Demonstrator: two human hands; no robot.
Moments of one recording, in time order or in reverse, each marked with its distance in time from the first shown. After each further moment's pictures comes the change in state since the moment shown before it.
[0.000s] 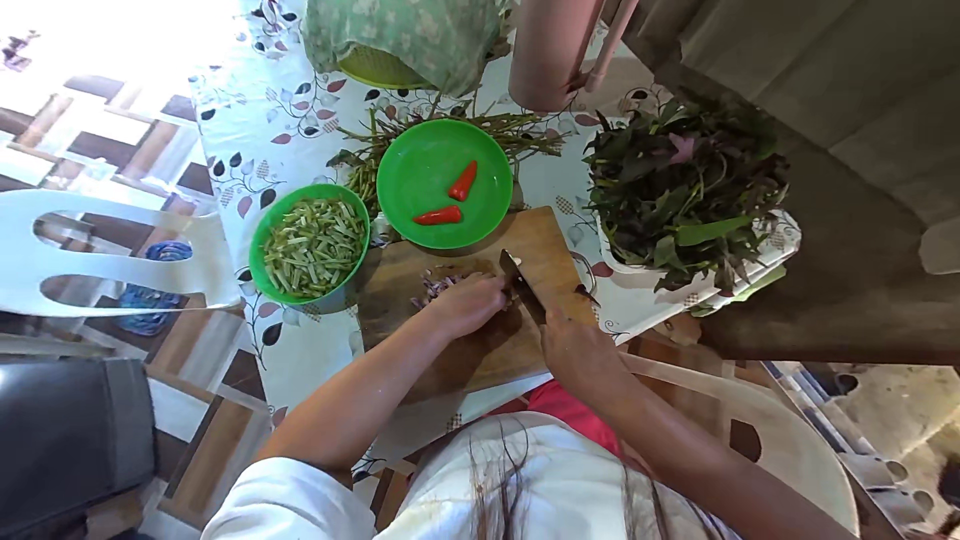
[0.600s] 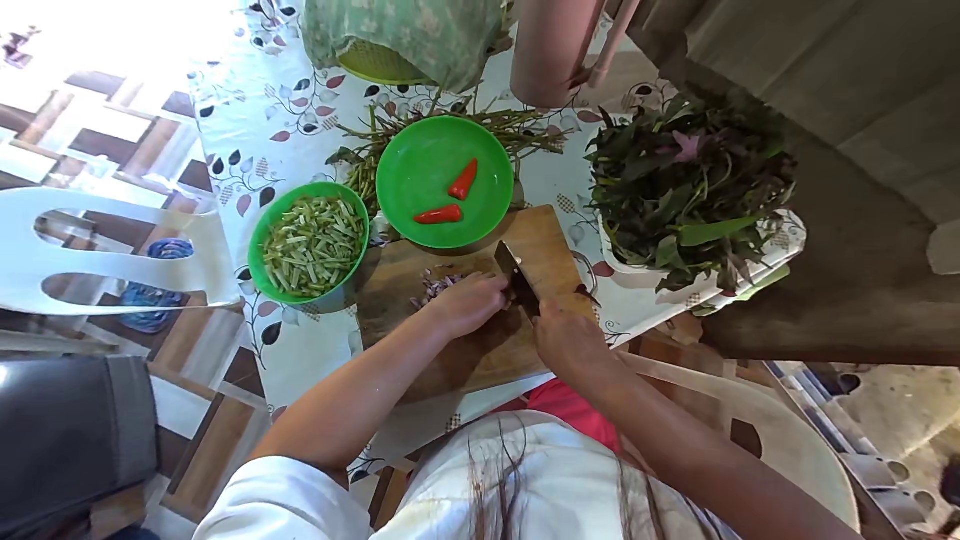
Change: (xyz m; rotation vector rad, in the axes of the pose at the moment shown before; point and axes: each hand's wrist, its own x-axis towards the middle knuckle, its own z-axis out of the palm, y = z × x) left_hand -0.001 -0.003 0.001 -0.007 0.035 0.036; right_hand 0.017 -0.006 -0.003 0.040 -0.022 0.031
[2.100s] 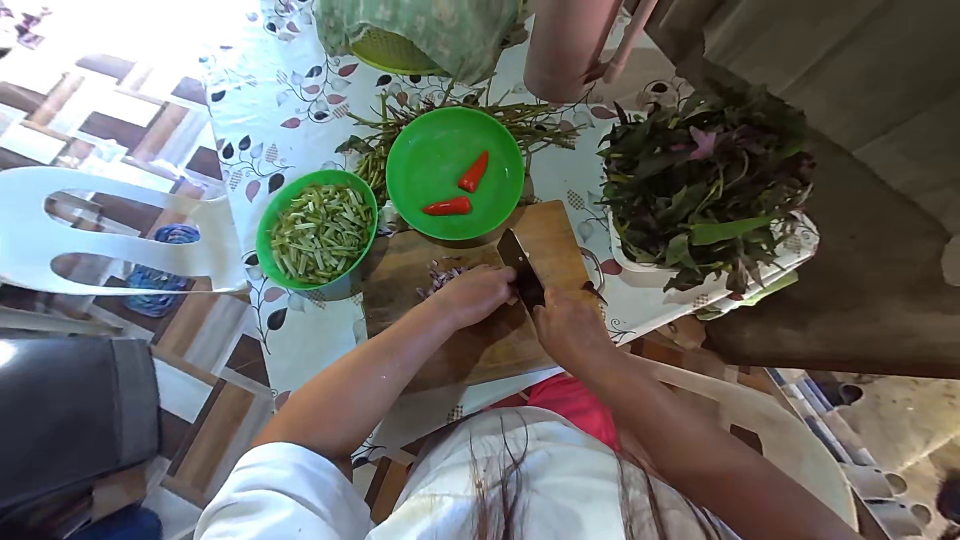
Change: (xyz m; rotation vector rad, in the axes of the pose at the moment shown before) left_hand -0.002 0.000 0.000 -0.007 0.030 -0.006; right_hand 0.005 -0.001 0.001 0.096 0.054 -0.027
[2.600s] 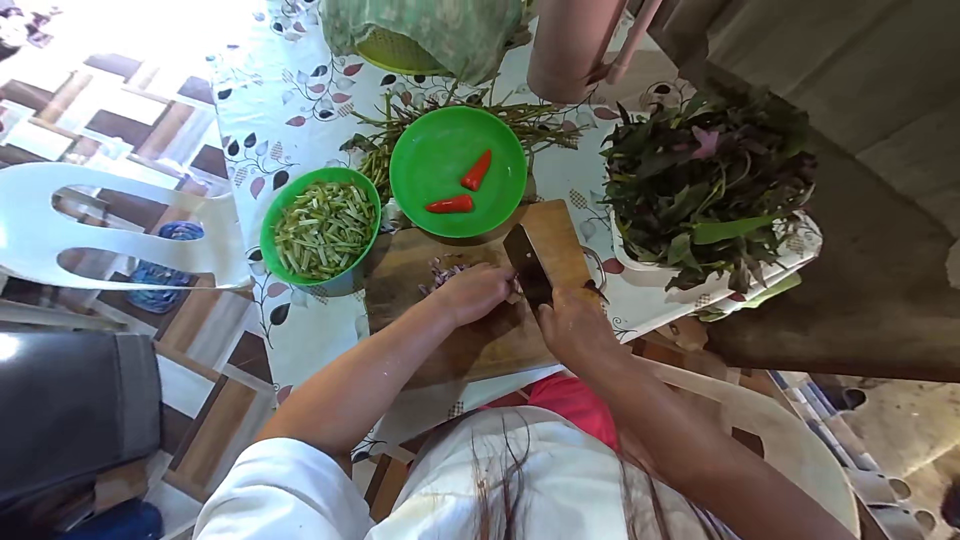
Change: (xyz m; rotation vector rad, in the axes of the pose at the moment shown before) left_hand -0.002 -0.005 0.008 0.031 0.052 0.018; right_hand -0.006 0.005 0.002 0.053 0.066 -0.025
